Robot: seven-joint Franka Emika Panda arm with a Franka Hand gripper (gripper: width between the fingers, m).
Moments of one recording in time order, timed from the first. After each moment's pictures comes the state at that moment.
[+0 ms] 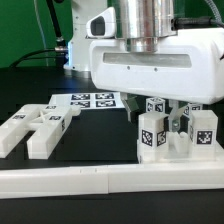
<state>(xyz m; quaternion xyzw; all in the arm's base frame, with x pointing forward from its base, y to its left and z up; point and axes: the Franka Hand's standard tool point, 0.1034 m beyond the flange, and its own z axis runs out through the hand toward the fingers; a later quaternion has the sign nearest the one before) 0.670 0.044 0.073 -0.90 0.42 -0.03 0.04</state>
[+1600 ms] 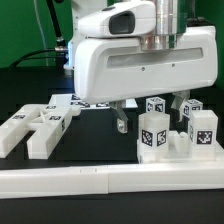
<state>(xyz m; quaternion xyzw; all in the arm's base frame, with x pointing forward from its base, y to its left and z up) 0.672 0.040 0.074 -0.97 -0.23 -0.05 -0.01</state>
